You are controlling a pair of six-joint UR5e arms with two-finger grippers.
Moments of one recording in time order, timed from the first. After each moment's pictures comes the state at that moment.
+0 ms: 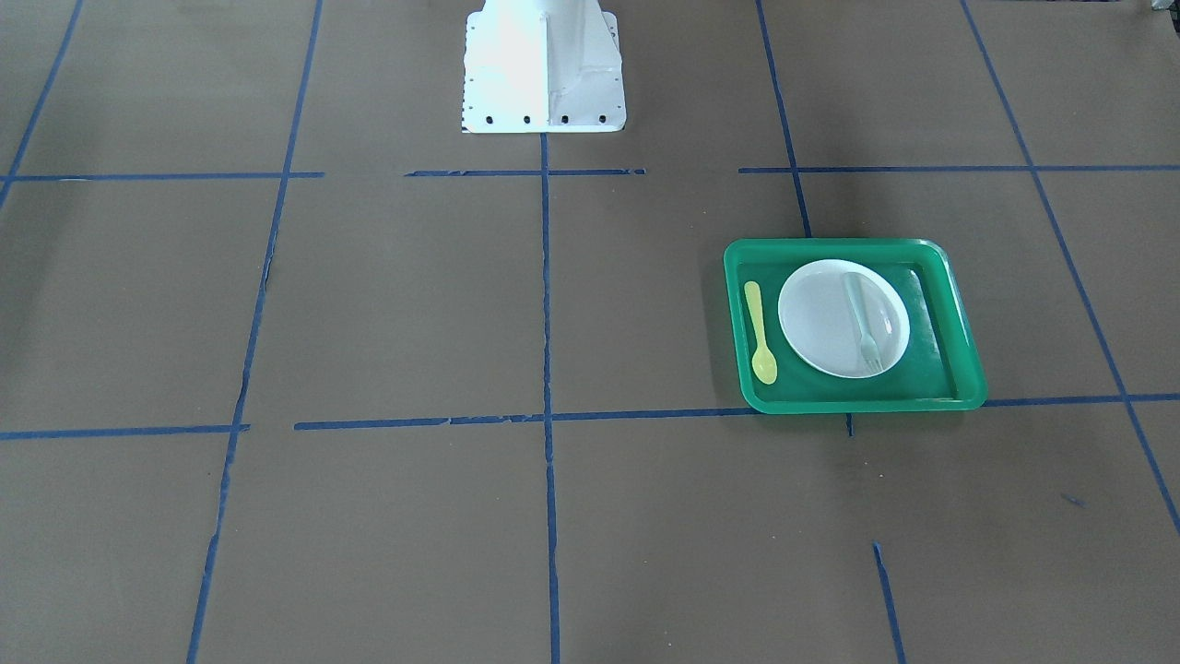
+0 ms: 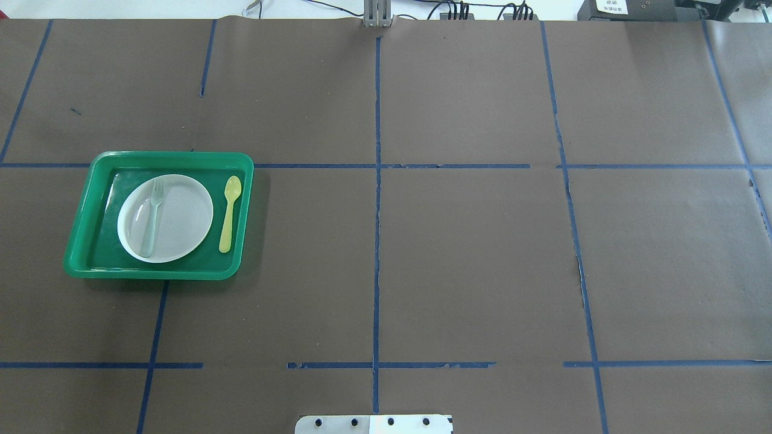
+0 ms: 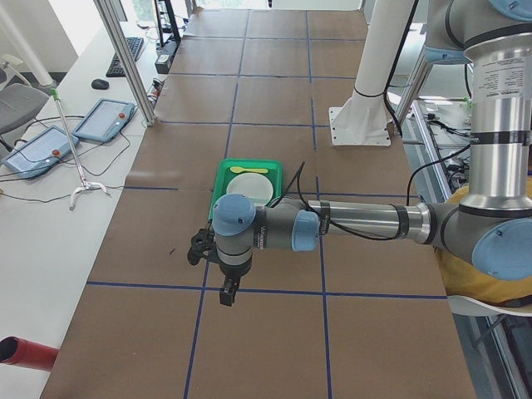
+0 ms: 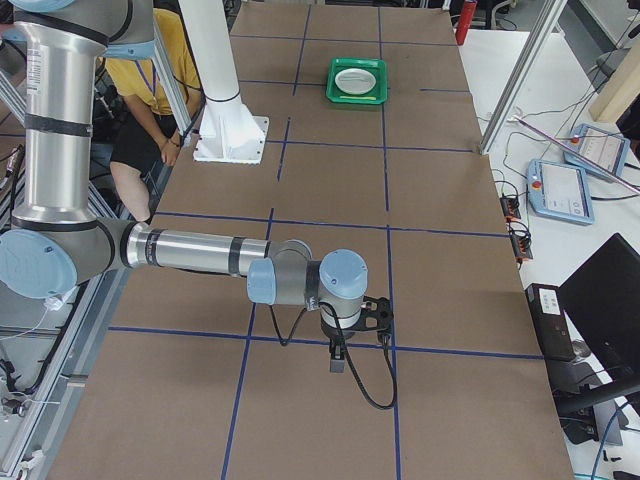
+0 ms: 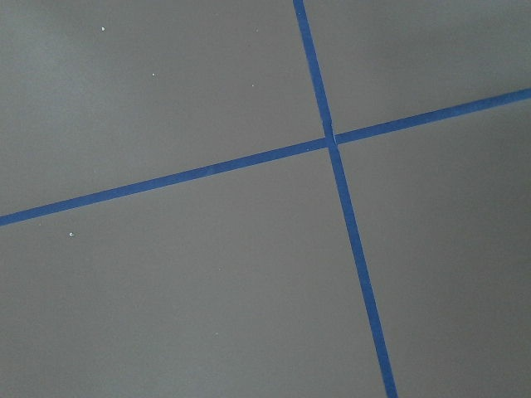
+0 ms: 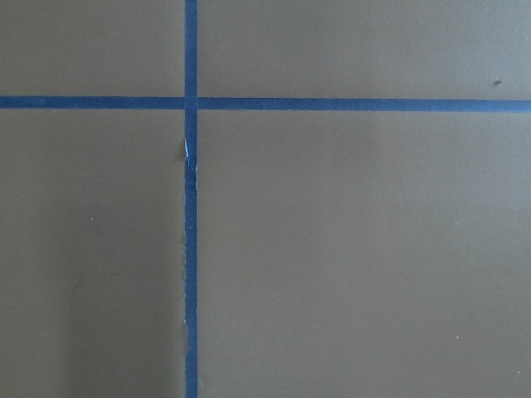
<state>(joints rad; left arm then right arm) -1.62 -1.49 -1.69 -1.60 -2.29 0.22 1.58 -1.70 1.64 -1.50 2.28 0.01</state>
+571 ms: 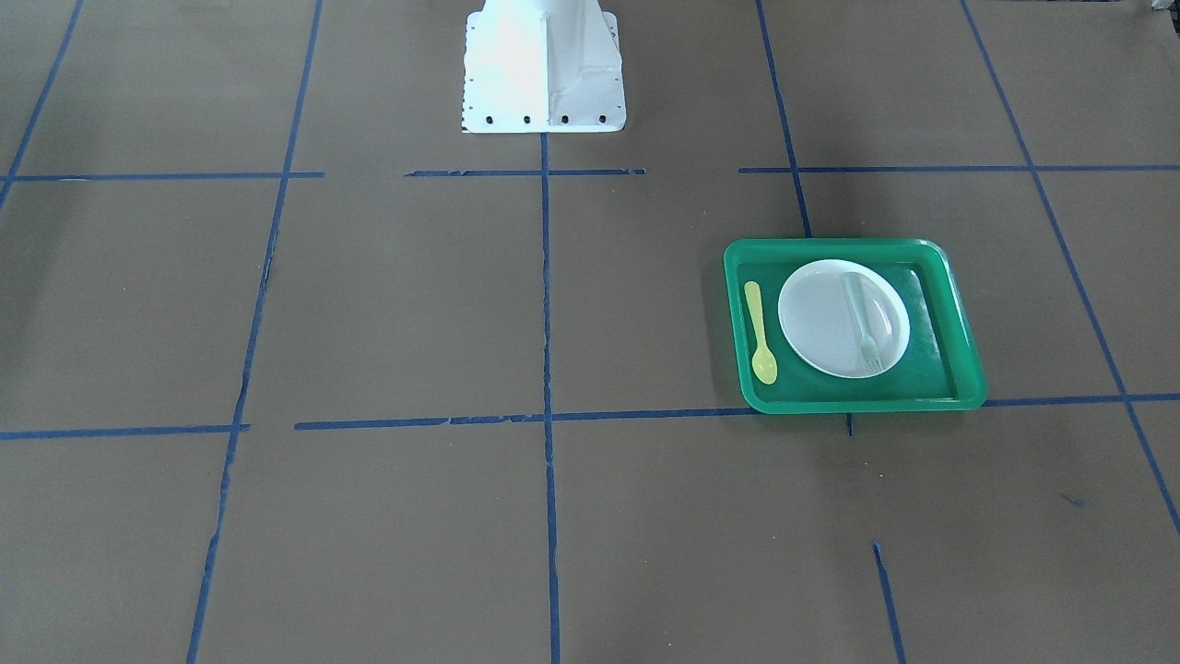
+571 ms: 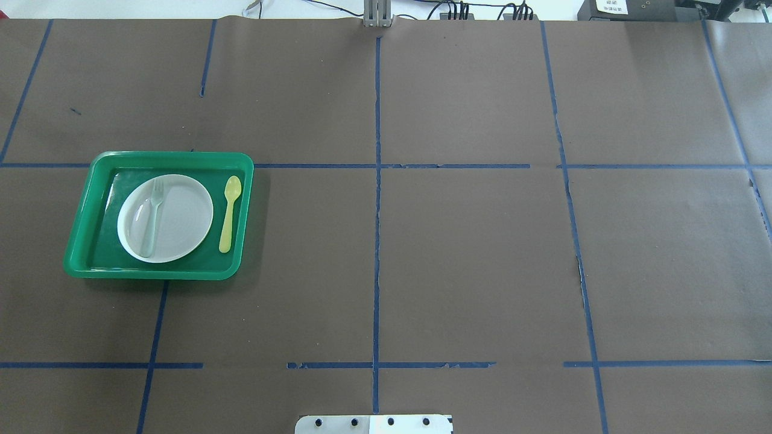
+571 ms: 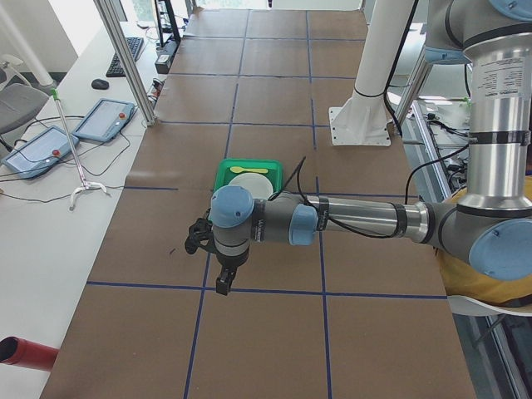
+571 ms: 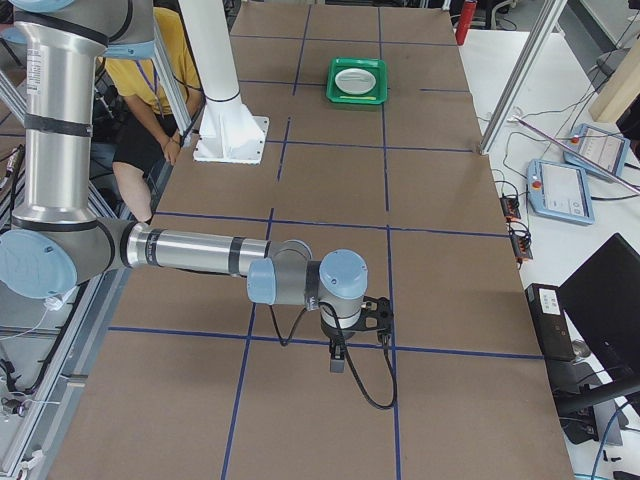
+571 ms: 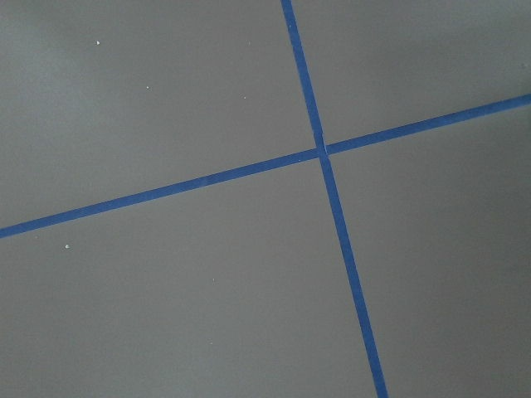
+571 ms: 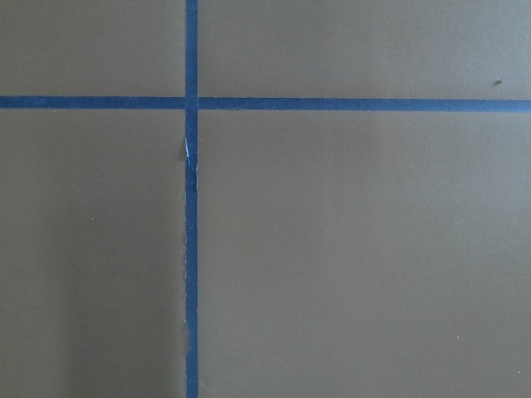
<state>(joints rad) -1.61 -1.50 -1.73 -1.61 -2.40 0.19 1.58 -1.70 1.64 -1.50 2.28 0.01</state>
